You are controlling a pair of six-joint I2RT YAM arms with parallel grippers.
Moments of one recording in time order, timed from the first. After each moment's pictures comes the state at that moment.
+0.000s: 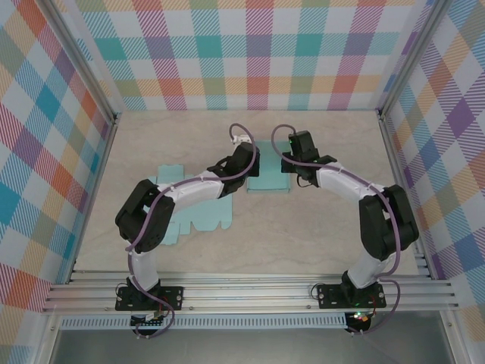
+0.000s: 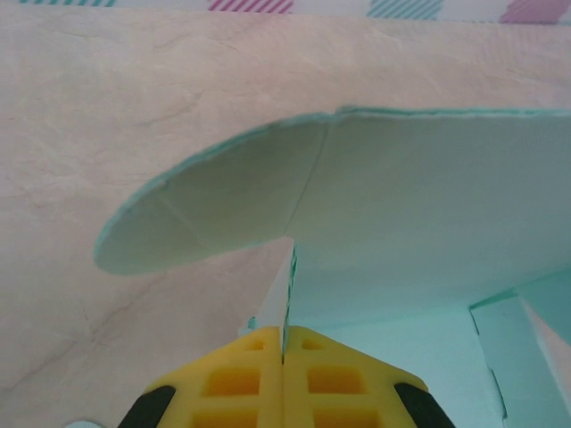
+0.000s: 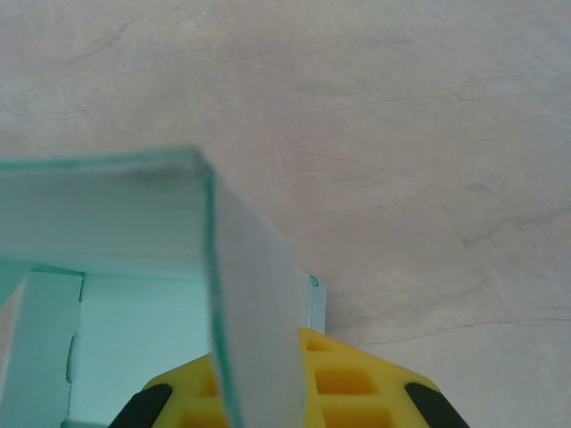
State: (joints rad) left arm -0.73 1.89 1.30 -0.03 -0.41 -0.46; right arm 0.45 1.68 1.14 -0.25 0.15 0.35
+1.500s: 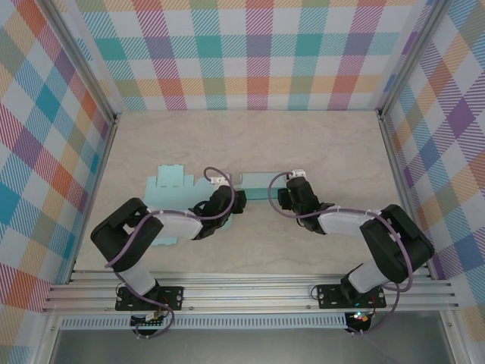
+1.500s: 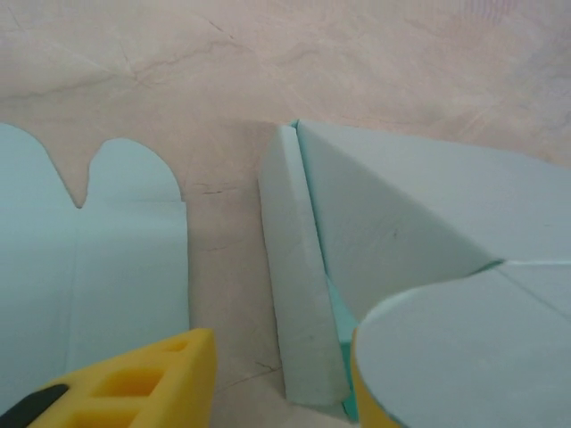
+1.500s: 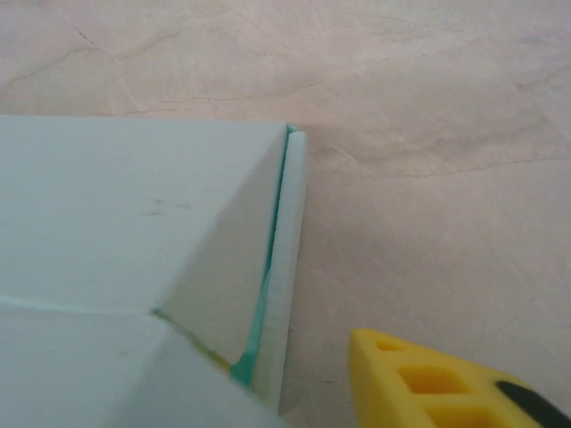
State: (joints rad) left arm -0.79 1.65 0.66 0.40 -0.34 -0.68; right arm 0.60 1.48 0.57 0.23 0.27 0.36
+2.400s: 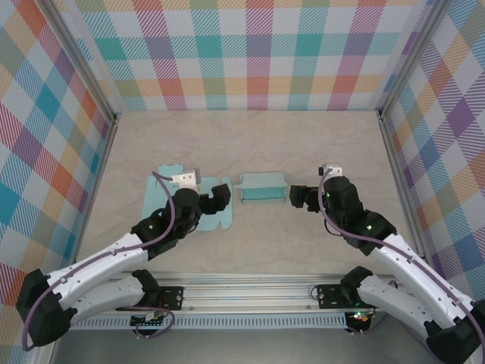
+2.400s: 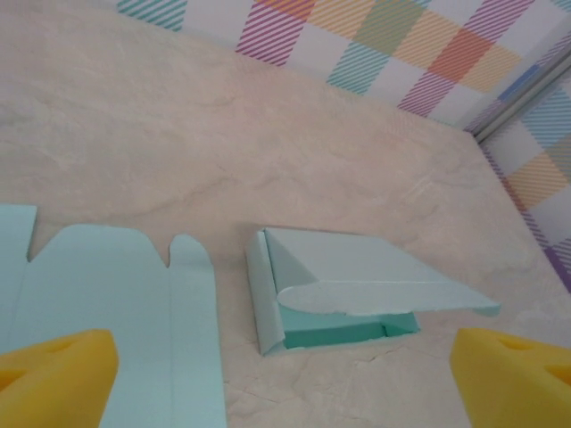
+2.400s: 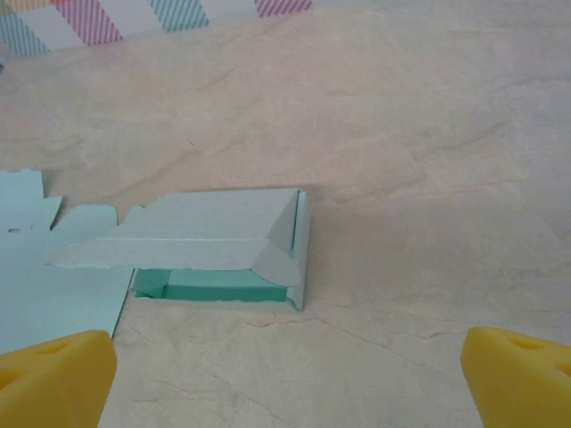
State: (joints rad) left arm -0.81 0.97 0.70 -0.17 -0.41 -0.66; right arm 0.62 0.84 0.78 -0.54 0.25 0.45
